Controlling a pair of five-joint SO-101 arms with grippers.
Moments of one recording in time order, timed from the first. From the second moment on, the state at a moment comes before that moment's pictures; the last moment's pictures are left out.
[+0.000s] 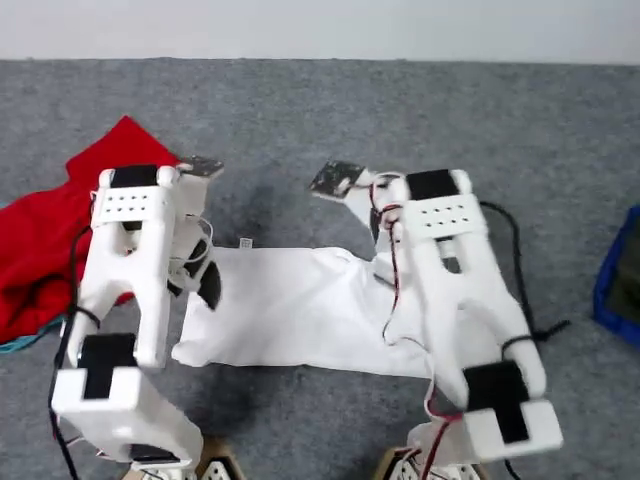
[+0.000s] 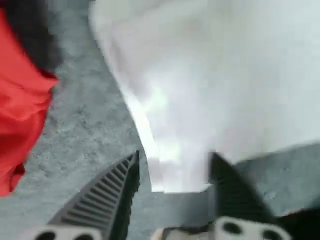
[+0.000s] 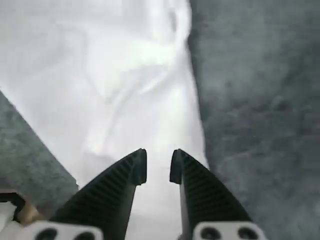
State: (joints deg) left arm -7.8 12.8 6.0 97.8 -11.7; right arm -11.3 -2.7 9.2 85.5 45.8
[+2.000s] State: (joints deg) left arm 40.6 5.3 -12.0 99.8 -16.0; right arm 50.5 -15.9 22.5 80.0 61.6
